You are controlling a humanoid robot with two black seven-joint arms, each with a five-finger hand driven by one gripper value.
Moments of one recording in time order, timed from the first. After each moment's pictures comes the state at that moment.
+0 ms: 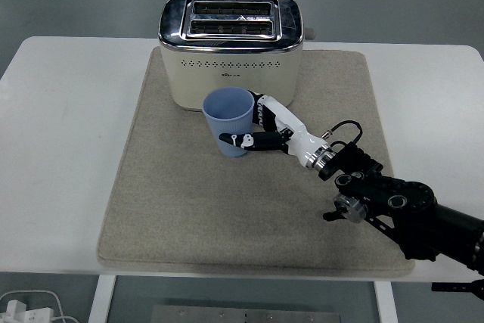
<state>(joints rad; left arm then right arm) -0.01 0.00 -0.09 -0.16 -0.05 -0.06 0.02 0.84 -0.05 0.16 0.82 -0.50 -0.03 0.61</state>
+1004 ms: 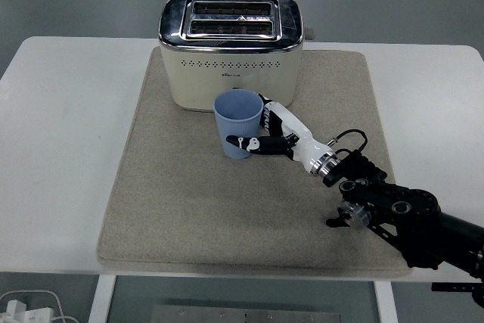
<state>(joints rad) -0.01 0.00 -0.09 -0.16 -0.05 -0.06 0.02 0.81 -0.07 0.18 0.83 -0.48 -0.04 0.61</state>
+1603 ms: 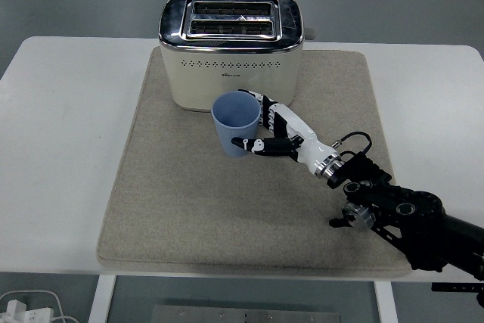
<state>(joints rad) -0.01 0.00 -0.09 -0.16 -0.05 -0.06 0.02 0.79 -0.09 0.18 0.83 -0.48 -0.04 0.61</state>
